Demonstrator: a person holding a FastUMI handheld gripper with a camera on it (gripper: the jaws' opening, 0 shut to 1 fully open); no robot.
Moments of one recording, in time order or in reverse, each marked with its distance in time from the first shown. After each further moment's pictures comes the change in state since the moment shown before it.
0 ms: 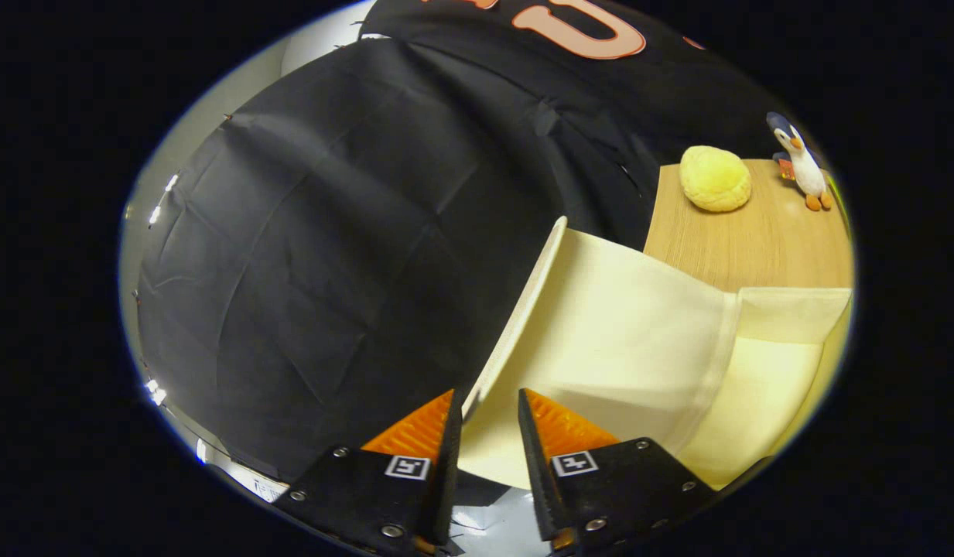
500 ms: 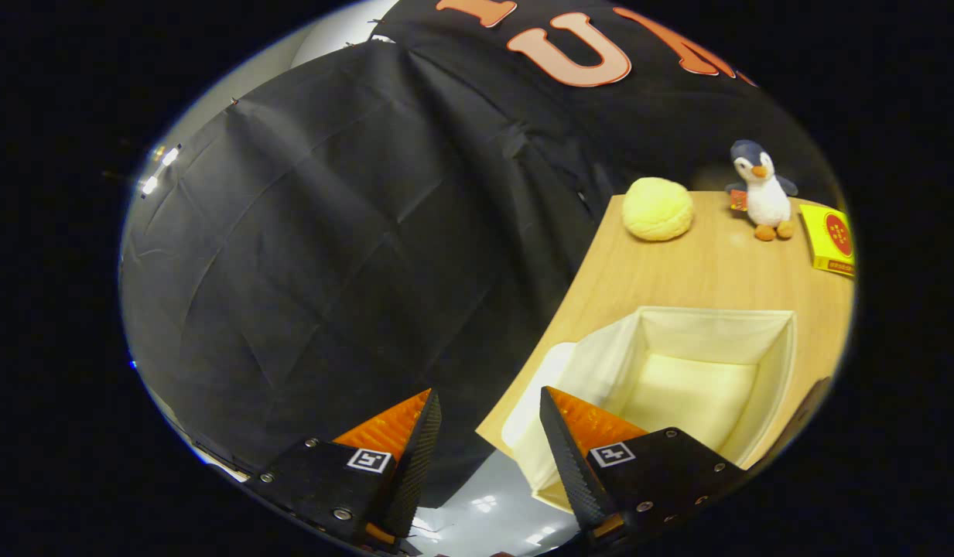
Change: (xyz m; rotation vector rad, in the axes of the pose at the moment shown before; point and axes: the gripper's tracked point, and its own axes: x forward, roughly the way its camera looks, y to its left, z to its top) arm -0.082 -0.090 0.017 -0.122 -0.116 -0.213
